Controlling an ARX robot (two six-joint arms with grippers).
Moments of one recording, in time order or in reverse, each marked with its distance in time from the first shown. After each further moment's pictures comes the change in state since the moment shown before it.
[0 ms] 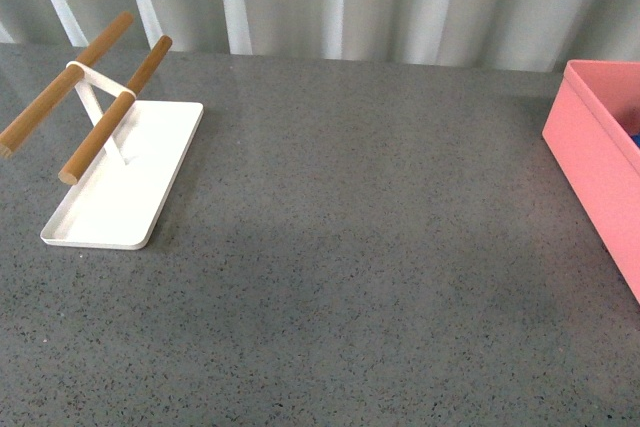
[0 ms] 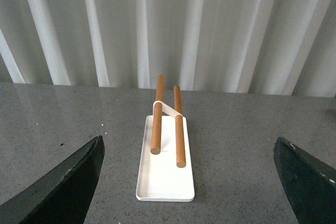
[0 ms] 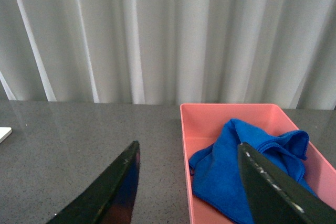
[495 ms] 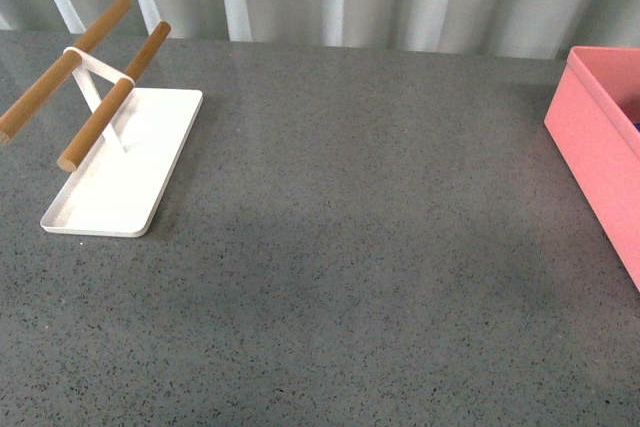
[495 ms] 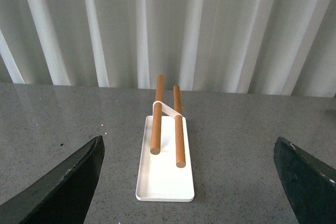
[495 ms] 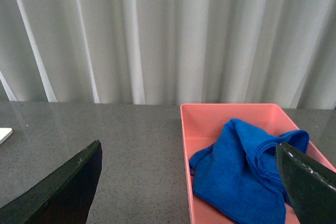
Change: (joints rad) left arm 0.000 0.000 0.000 0.000 0.000 0.000; right arm 0.000 0.000 0.000 0.000 0.000 0.004
